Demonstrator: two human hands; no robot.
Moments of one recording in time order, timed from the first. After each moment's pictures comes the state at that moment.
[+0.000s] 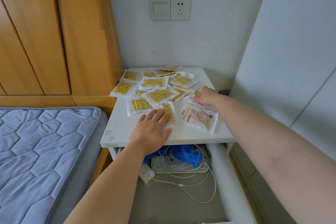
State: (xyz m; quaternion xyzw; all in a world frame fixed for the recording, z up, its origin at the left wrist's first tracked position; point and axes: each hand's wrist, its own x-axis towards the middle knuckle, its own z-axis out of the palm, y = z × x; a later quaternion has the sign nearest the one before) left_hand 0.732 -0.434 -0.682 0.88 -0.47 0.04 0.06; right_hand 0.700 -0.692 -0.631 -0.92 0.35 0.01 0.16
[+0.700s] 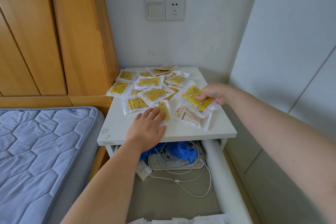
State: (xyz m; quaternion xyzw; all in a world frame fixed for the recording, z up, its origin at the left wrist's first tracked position) left_hand 0.731 -0.435 -0.682 0.88 -0.47 0.05 0.07; right_hand 0.651 -0.680 -0.587 -0.80 0.35 0.04 0.49
